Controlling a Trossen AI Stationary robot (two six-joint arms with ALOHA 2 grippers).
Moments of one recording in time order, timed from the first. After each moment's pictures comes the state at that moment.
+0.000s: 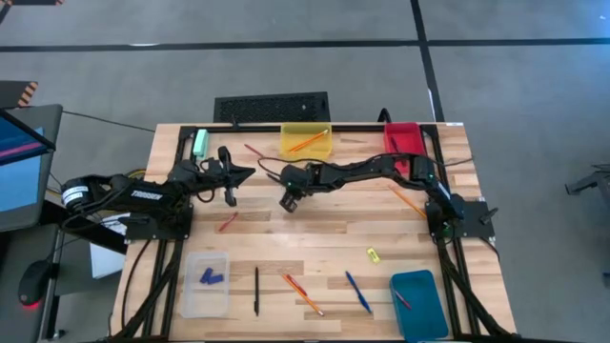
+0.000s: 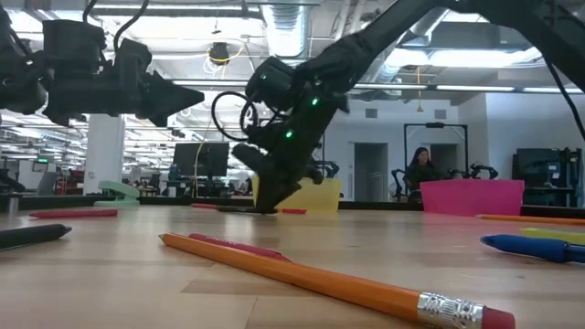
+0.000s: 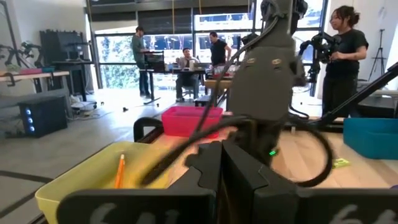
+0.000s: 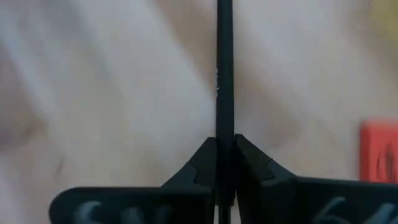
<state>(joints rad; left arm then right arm) 0.54 1.13 0.01 1.24 0.32 -0.02 -0.14 2.23 1.55 -0.36 0.15 0.39</state>
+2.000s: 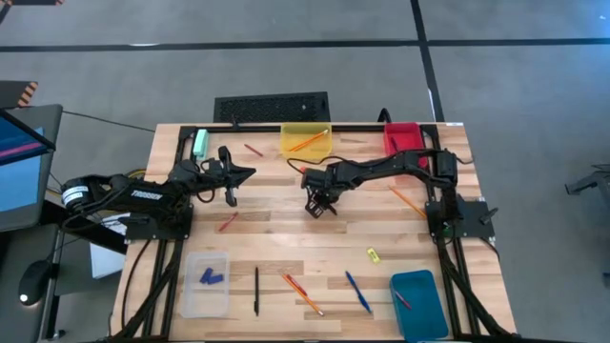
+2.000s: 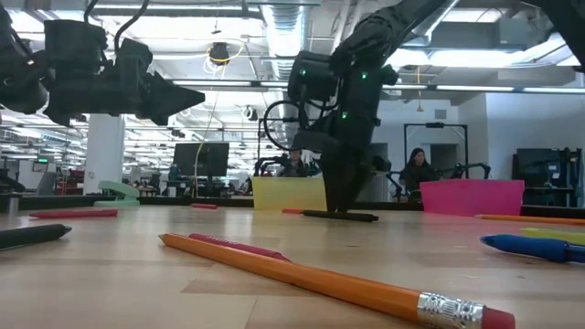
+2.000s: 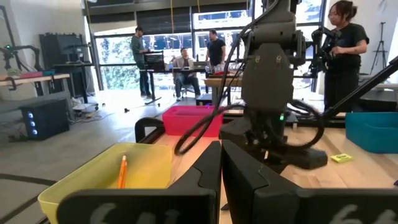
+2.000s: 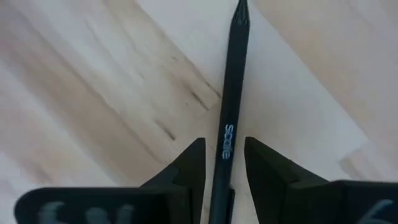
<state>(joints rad) 0.54 1.13 0.02 1.23 0.32 0.01 -0.15 2.02 1.35 -0.64 0.02 0.60</state>
